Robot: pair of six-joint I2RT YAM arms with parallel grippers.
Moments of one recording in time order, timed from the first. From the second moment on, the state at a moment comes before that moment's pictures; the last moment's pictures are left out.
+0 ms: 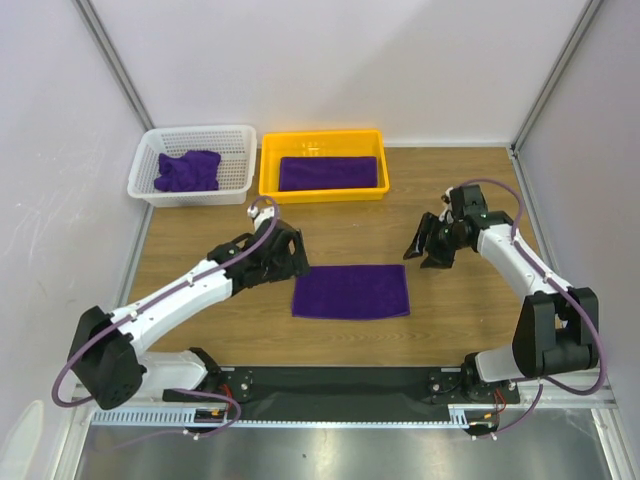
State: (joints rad) left arm -0.72 1.24 0.90 -0.61 -0.24 -0.81; right arm 0.14 1.41 1.00 -0.72 -0.38 0.48
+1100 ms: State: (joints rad) left arm -0.63 1.52 0.77 -0.24 -0.10 -0.75; right arm 0.26 1.63 1.06 -0.61 -0.33 0.46
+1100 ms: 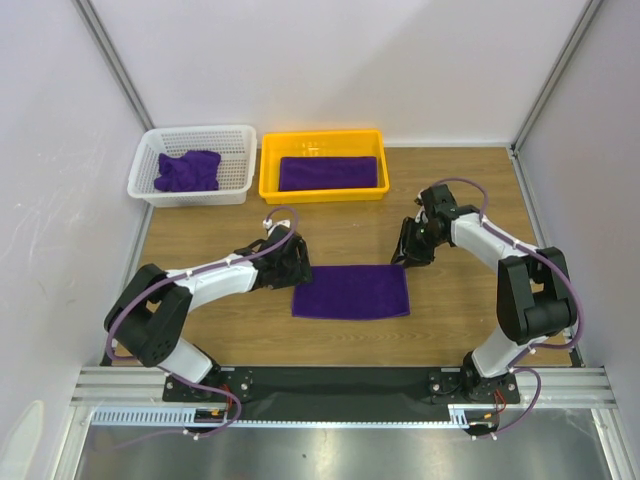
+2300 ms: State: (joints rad) left arm -0.63 1.51 0.66 -0.02 -0.05 -0.74; right arm 0.43 1.65 1.02 -0.53 -0.32 0.55
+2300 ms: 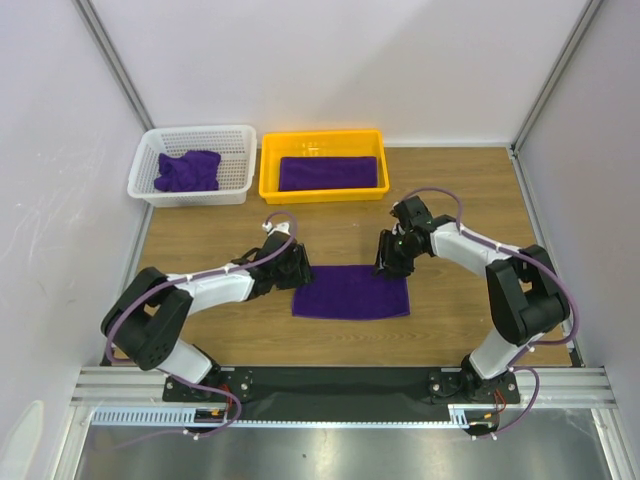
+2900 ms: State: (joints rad) left arm -0.69 1.36 0.56 -0.09 -0.11 -0.75; right arm 0.48 1.61 0.98 -0.50 -0.28 0.60
